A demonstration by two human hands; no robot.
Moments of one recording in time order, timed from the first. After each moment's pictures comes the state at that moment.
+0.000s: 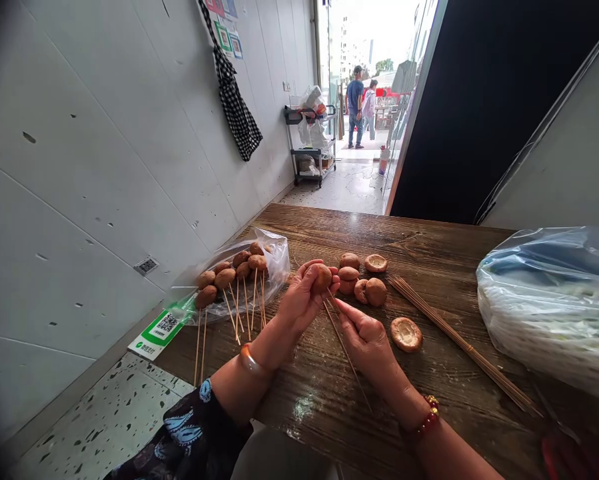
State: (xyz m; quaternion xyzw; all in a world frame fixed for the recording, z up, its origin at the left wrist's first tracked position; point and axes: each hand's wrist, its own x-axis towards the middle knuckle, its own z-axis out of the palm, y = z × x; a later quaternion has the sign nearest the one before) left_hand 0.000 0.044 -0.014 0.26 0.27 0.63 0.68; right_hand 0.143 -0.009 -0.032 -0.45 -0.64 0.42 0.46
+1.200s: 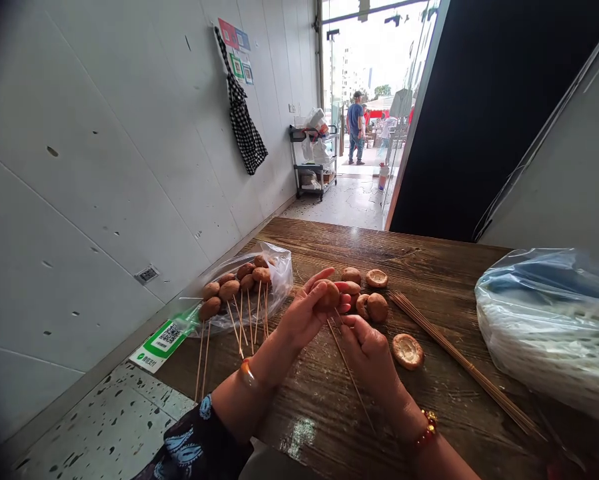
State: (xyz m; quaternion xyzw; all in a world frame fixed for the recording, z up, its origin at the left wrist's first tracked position) left_hand -0.007 0.032 0.004 0.32 0.19 0.58 0.73; right_hand 0.140 -0.011 -0.016 -0.50 -0.69 0.31 0.42
